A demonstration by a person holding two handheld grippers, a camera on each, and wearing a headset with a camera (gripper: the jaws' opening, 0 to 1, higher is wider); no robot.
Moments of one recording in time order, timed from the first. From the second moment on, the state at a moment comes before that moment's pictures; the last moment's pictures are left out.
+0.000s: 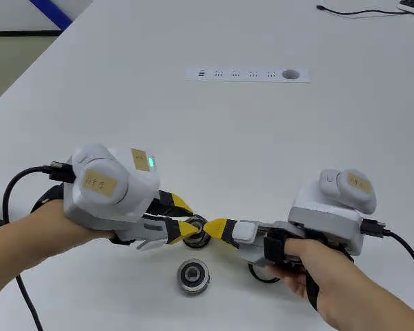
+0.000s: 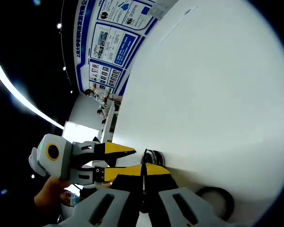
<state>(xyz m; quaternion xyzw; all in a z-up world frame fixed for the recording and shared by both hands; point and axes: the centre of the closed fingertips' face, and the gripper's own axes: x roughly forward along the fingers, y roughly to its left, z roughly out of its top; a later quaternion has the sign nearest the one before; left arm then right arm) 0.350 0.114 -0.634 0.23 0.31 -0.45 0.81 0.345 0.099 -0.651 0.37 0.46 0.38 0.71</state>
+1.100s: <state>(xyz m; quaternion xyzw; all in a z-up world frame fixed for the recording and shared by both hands) 0.337 0.131 -0.602 0.15 0.27 -0.39 0.87 0.338 0.040 -0.632 0.42 0.42 0.34 0.72</state>
